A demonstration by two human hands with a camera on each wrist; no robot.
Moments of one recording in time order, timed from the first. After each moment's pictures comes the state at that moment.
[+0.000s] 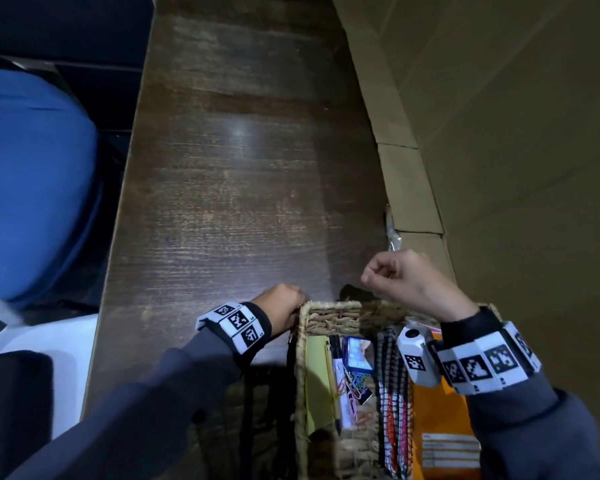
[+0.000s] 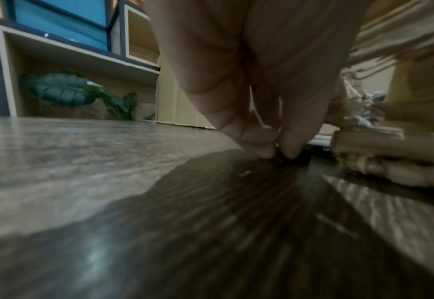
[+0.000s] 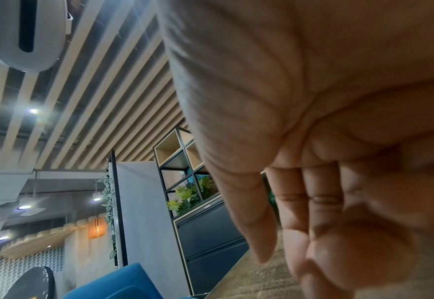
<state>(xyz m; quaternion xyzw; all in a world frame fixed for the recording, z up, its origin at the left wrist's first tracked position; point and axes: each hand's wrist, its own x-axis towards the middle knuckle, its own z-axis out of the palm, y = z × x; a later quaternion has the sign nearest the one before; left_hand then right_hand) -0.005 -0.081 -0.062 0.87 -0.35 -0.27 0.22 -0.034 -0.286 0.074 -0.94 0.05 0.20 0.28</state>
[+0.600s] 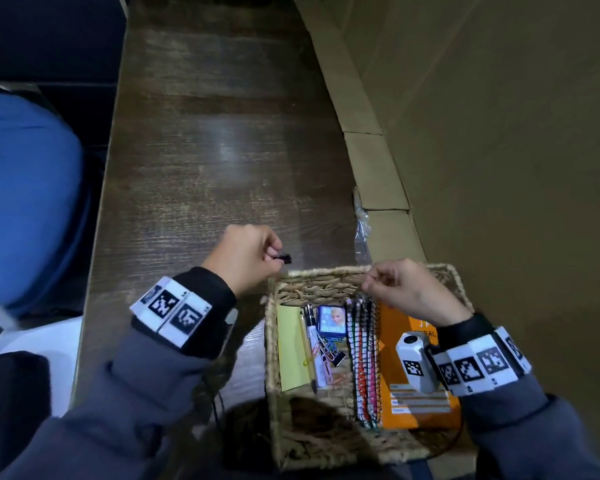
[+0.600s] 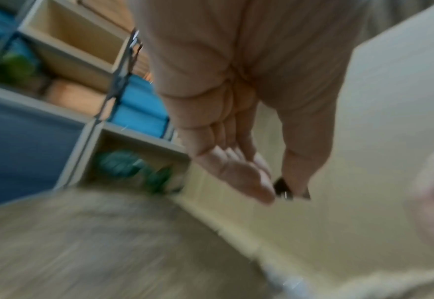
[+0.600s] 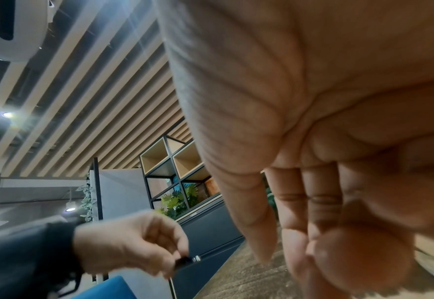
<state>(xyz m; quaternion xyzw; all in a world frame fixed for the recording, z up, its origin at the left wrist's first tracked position) -0.031 -0.079 0.065 0.92 -0.19 -0.14 0.31 -0.114 -0.327 0.074 -0.93 0.08 0.19 0.30</state>
